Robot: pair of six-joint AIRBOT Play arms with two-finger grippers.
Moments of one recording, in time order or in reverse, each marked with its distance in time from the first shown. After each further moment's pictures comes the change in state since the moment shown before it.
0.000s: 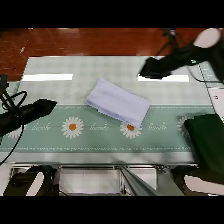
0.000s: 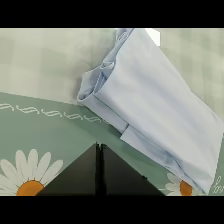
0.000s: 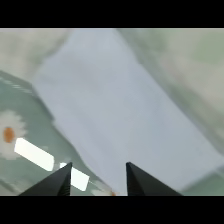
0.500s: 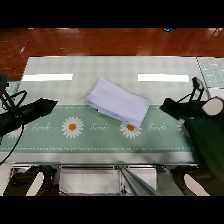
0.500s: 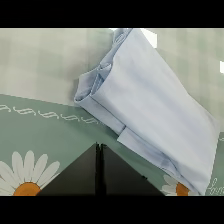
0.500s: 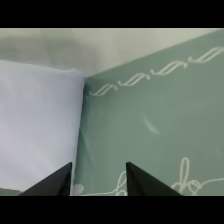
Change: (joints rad) left arm 0.000 0.000 -0.001 -0.011 0.006 0.000; right arm -0.097 0.437 -0.874 -0.110 -0.499 0.314
